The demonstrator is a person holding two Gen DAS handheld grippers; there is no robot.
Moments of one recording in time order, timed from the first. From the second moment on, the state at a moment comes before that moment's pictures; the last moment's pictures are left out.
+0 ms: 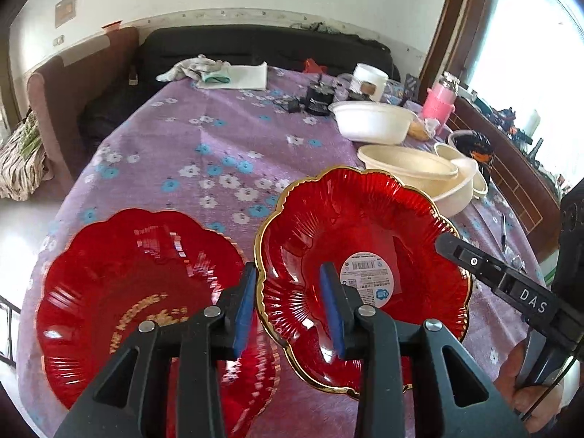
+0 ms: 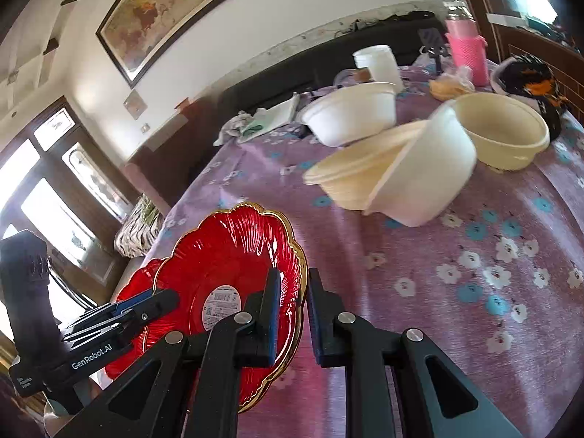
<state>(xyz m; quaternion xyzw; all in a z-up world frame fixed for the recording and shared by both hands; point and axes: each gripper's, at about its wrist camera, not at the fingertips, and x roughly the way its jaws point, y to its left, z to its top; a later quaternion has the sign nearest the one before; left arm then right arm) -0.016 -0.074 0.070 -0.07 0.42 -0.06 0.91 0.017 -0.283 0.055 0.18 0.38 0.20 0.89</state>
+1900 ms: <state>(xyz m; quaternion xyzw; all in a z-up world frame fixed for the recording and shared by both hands) -0.052 0.068 0.041 -0.09 0.44 0.07 0.89 0.022 -0.089 0.027 0.05 0.45 0.31 0.83</state>
